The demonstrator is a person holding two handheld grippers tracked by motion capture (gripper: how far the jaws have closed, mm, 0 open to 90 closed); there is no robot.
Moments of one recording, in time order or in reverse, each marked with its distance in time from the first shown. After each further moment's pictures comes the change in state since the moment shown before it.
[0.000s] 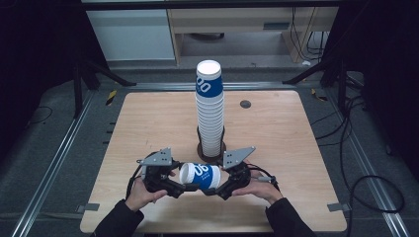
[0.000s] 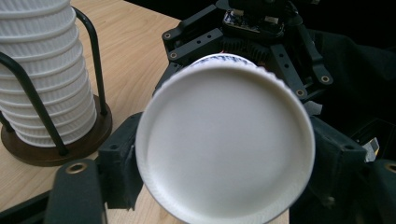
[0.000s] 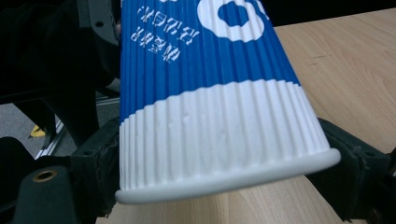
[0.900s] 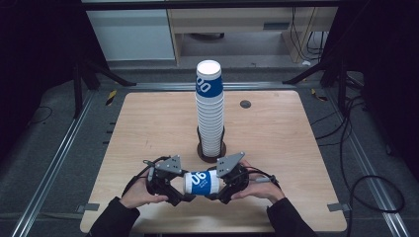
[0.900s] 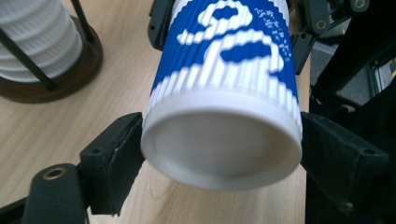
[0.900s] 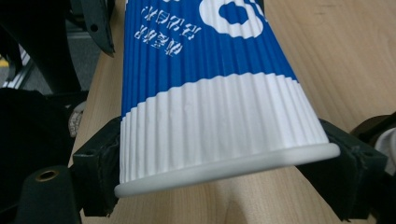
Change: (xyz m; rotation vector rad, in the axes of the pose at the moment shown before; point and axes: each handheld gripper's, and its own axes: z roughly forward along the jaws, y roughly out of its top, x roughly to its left) left arm 0.003 -0.011 0.019 0.345 0.006 0.077; right arm 0.006 -0.002 0.011 0.258 -0.063 -0.127
